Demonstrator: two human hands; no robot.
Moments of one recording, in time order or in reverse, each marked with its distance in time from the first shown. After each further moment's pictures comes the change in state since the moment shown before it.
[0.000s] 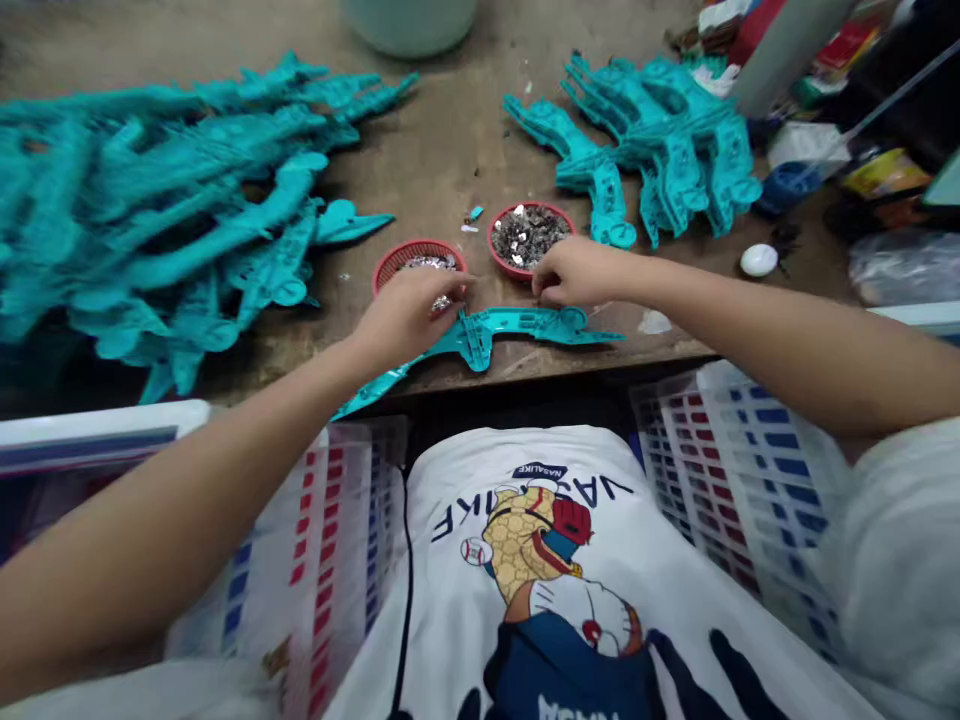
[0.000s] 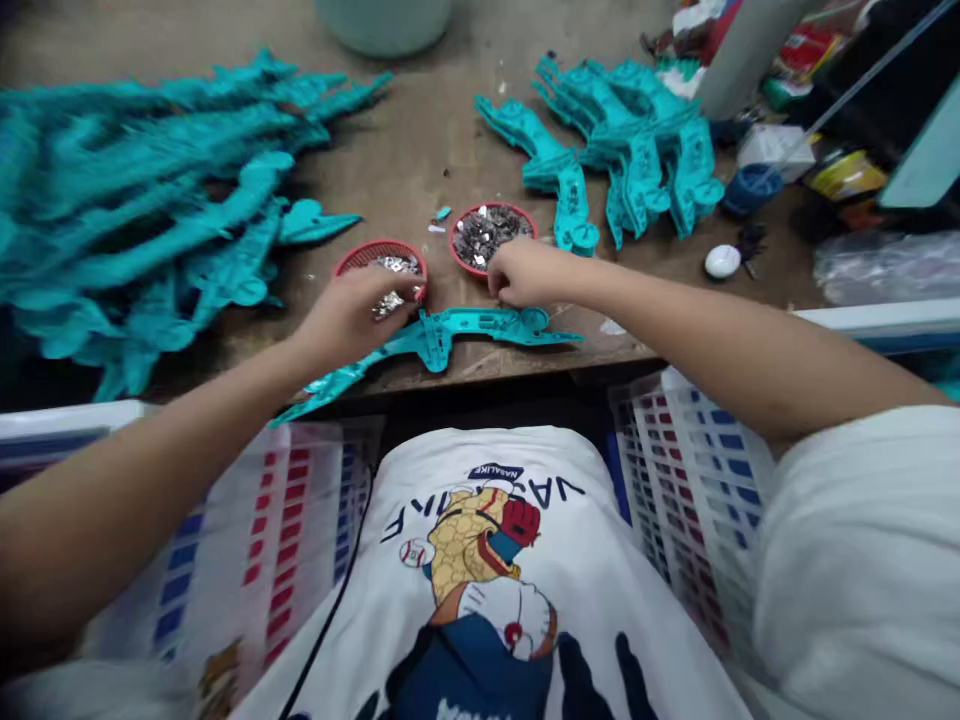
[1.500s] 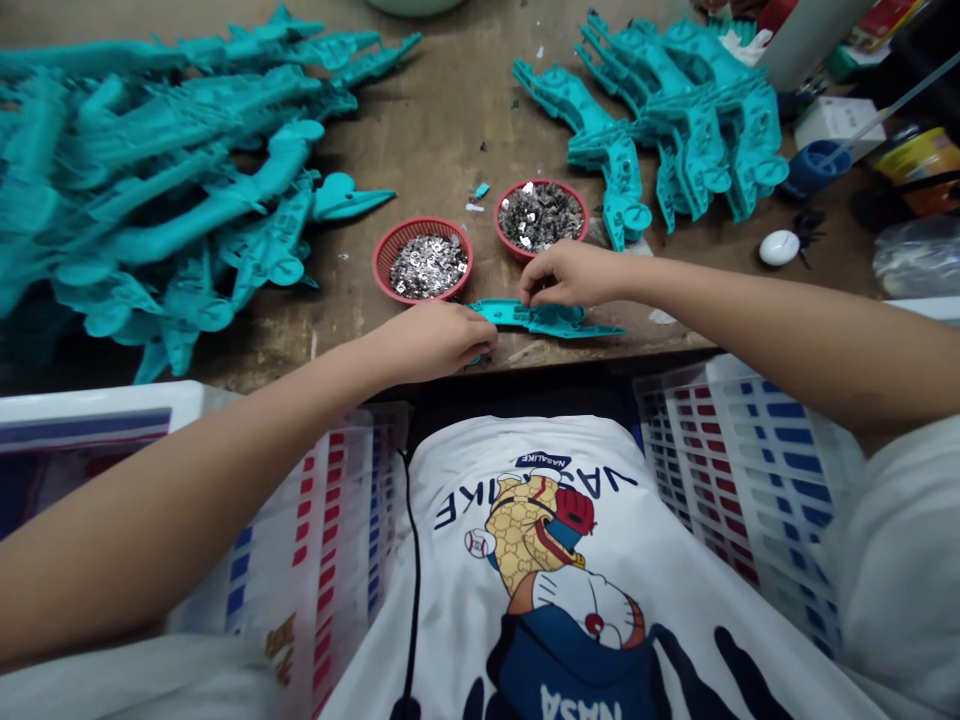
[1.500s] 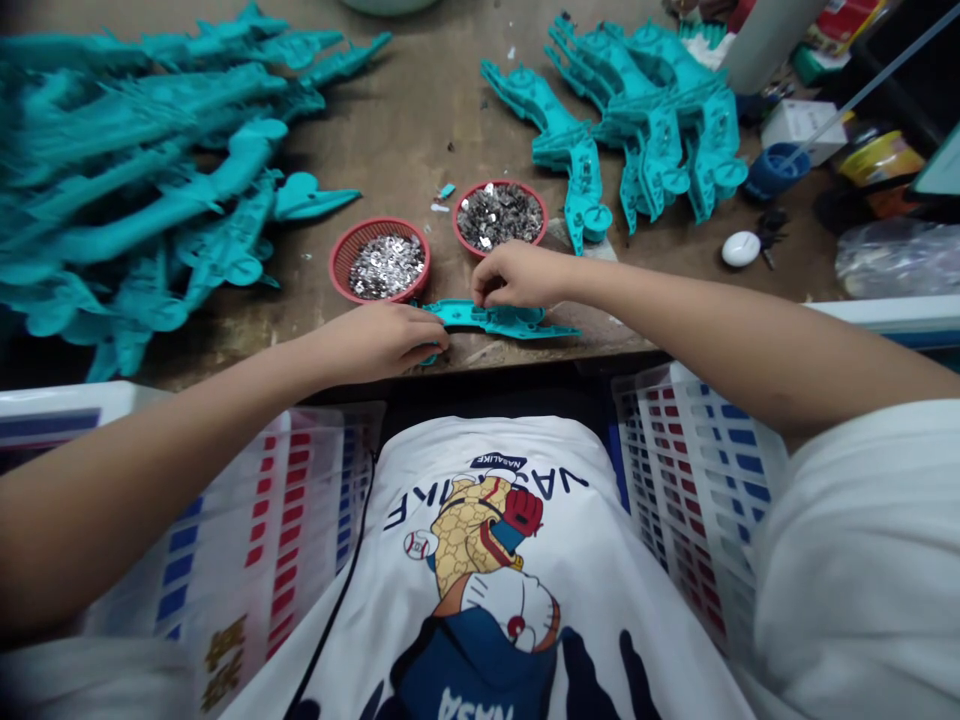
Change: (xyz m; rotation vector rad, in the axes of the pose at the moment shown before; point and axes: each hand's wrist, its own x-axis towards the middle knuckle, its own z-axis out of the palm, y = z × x) left_hand 0.001 0.047 -0.003 0.099 -0.584 0.057; right_hand 0.016 0.016 0.037 0.478 0.066 -0.293
